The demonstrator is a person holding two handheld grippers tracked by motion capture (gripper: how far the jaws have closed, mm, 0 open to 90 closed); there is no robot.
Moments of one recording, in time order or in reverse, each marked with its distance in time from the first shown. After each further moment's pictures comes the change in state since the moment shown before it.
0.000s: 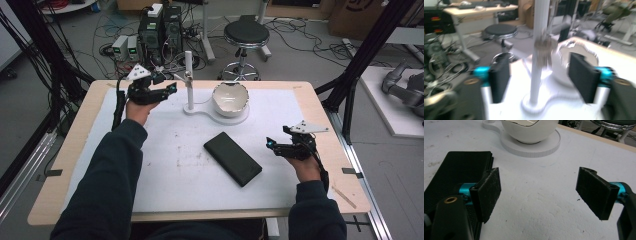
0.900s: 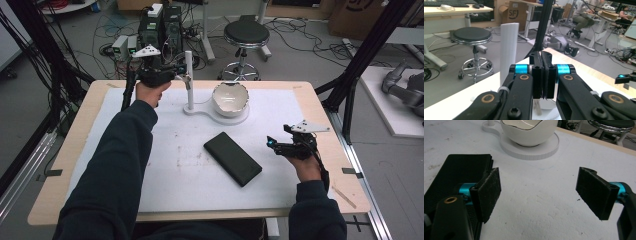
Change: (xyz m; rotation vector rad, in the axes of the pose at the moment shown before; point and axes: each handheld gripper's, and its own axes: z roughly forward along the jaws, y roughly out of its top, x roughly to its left) left arm -0.007 0.060 0.033 -0.019 -0.202 -0.089; right arm 0.000 0.002 -0.003 -0.017 -0.006 -0.001
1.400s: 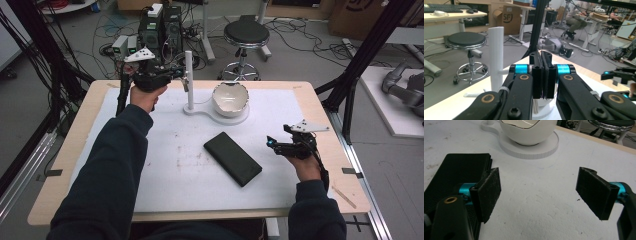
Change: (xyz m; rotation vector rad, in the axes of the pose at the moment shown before) left arm -0.014 0.000 -0.021 -0.024 -0.049 0.029; right arm -0.001 0.000 0.002 0.007 -0.002 0.004
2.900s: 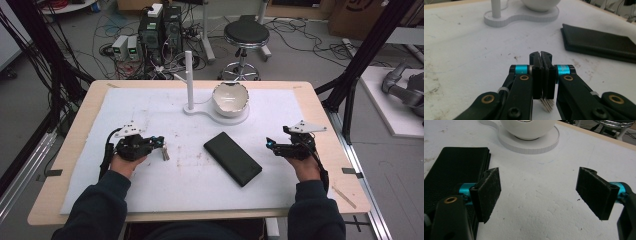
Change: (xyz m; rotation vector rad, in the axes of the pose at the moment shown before) left arm -0.033 -0.168 -0.085 0.235 0.092 -0.052; right arm 0.002 -0.002 0.003 0.037 -0.009 -0.017
